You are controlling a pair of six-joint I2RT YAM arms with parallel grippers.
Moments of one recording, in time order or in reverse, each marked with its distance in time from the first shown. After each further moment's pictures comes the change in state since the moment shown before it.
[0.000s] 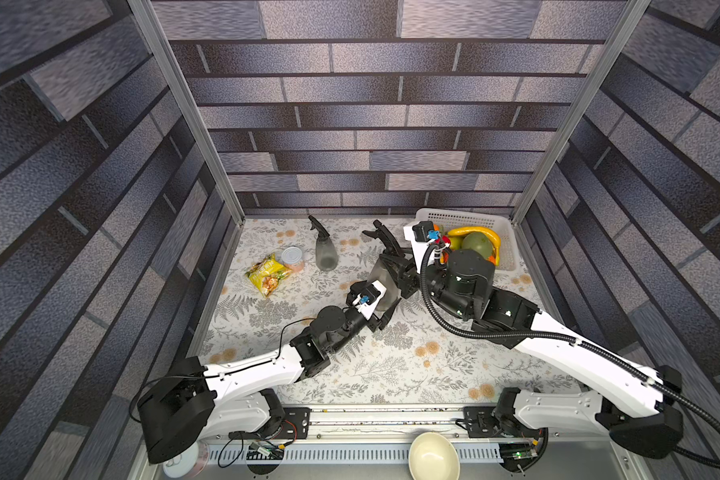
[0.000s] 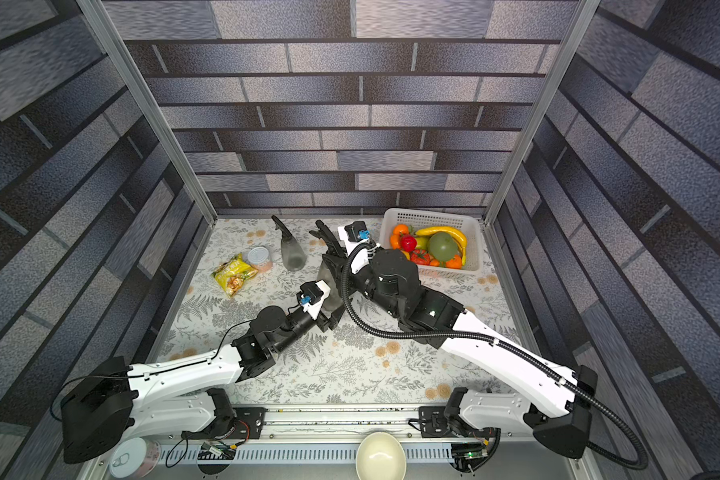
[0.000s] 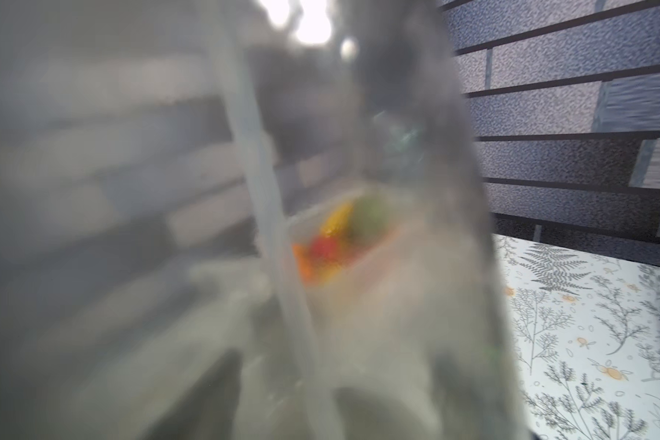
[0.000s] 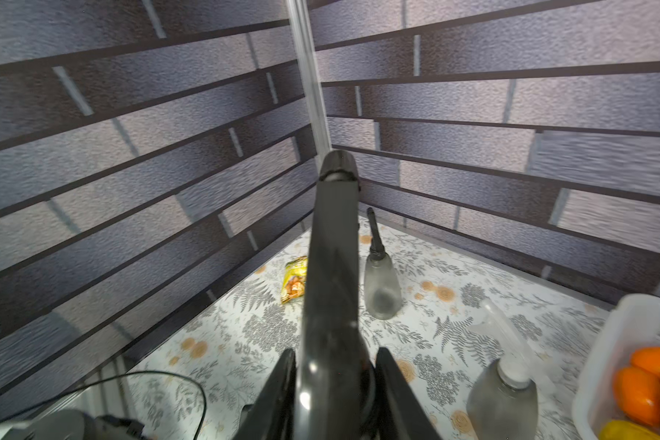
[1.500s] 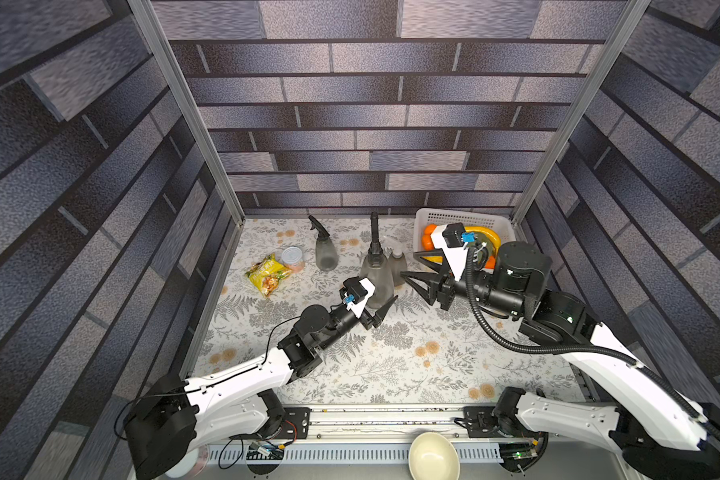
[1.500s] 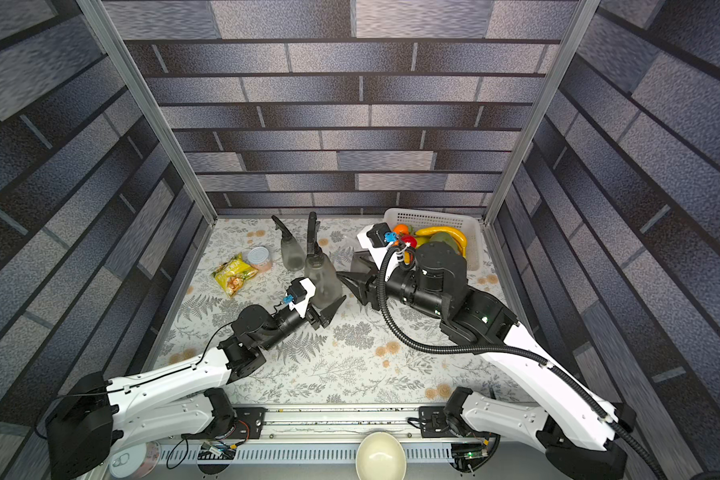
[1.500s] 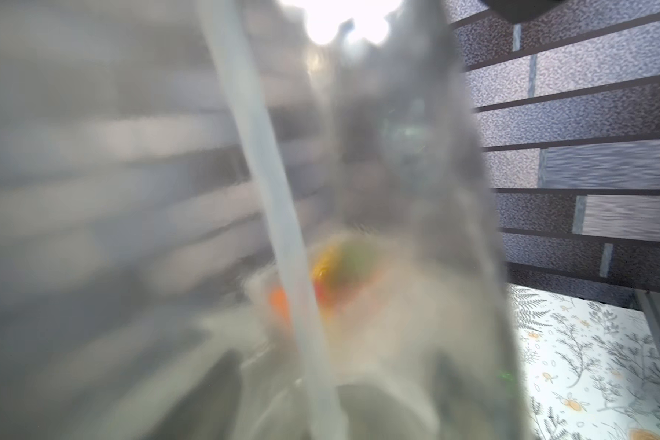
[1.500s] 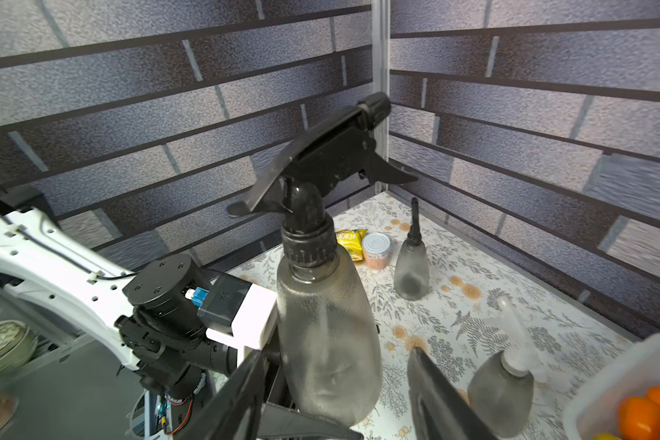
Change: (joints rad) left arm 0.051 -0.134 -0.018 -0.009 0.190 -0.039; right arm -0.185 -0.147 0.101 -0.279 -0.531 -0.127
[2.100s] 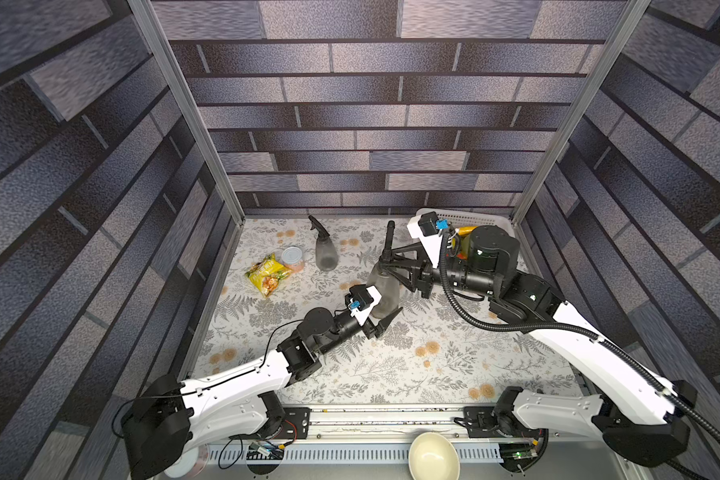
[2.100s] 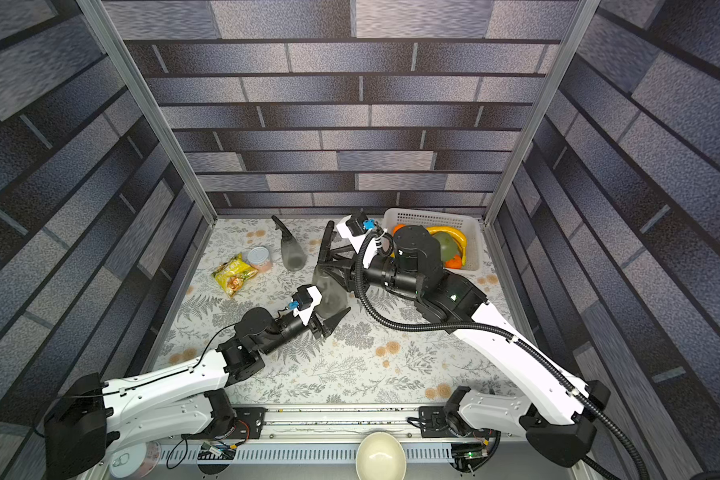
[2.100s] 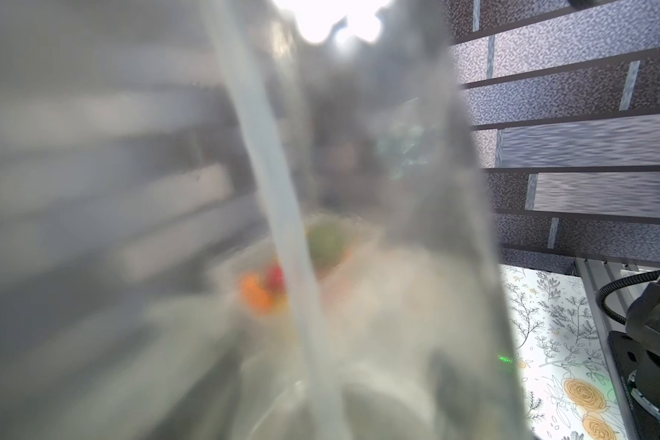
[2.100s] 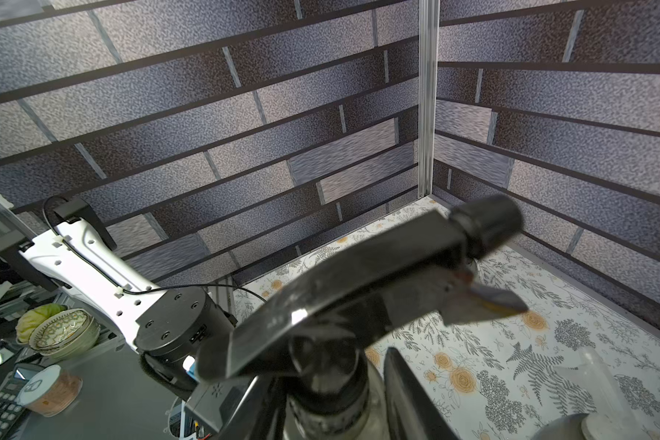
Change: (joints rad) left arm -0.037 -0.012 0.000 -0.079 0.027 -0.004; right arm -0.045 0.131 0.026 0.108 -0.131 0.040
